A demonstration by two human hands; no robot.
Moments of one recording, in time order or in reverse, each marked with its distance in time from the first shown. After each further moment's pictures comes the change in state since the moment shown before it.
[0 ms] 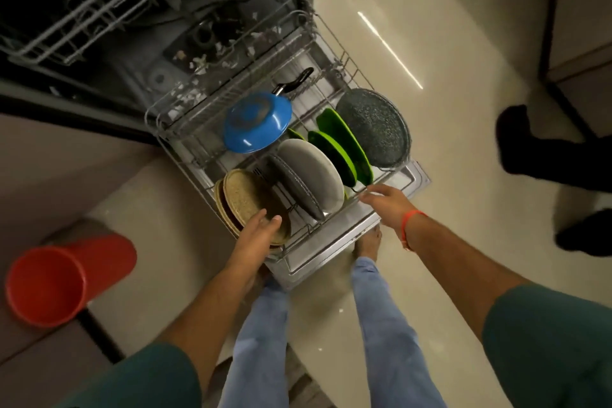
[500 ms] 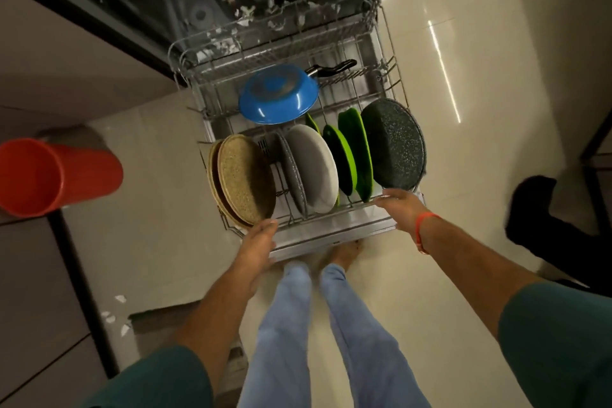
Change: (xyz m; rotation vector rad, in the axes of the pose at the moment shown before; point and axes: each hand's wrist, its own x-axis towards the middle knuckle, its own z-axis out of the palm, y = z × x) left_hand -0.009 -0.031 0.084 -0.446 0.208 -0.269; right_hand 0.063 -0.025 -0.054 -0.331 -0.129 0.012
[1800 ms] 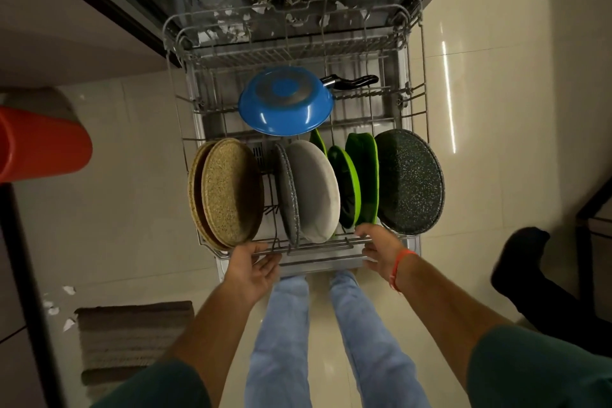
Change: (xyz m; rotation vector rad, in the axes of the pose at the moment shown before) left_hand 0.083 -0.007 0.022 -0.780 -0.031 -0.366; right_hand 0.058 -0.014 0.041 0.160 -0.054 0.285
